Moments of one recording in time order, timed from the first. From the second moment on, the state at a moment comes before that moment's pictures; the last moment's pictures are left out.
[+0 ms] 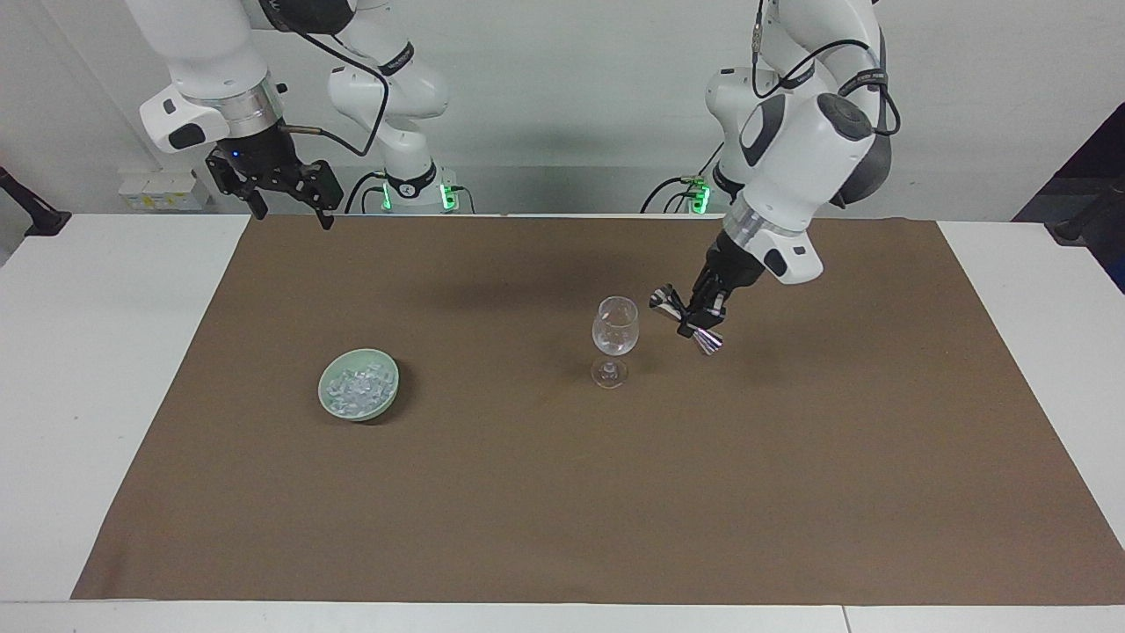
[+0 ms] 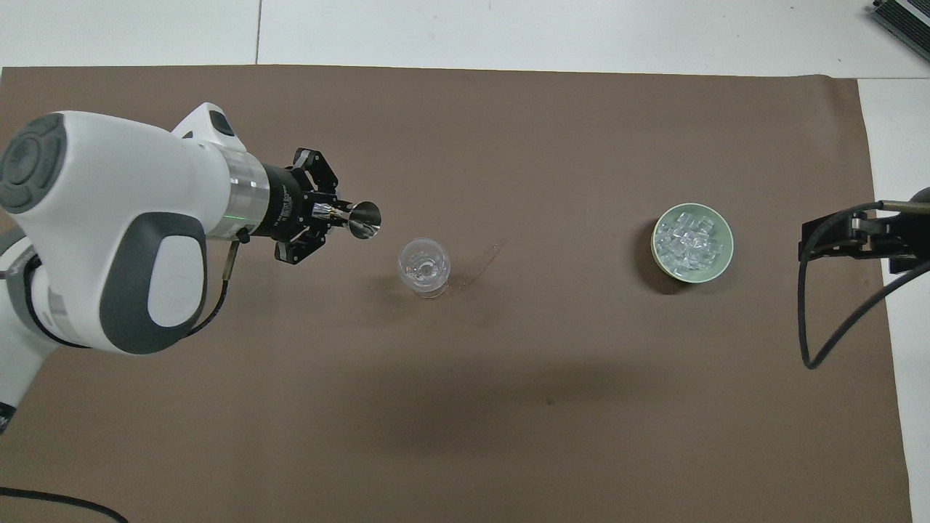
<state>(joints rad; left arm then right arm) -0.22 0.10 -0.12 -1.81 -0.44 2.13 -1.40 -0.03 -0.03 0.05 -1.55 -0.05 1.48 0.18</state>
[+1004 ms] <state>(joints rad) 0.18 0.24 -0.12 -1.95 -1.12 2.03 -1.14 -0.03 -0.03 0.05 -1.59 -0.05 1.57 0.16</state>
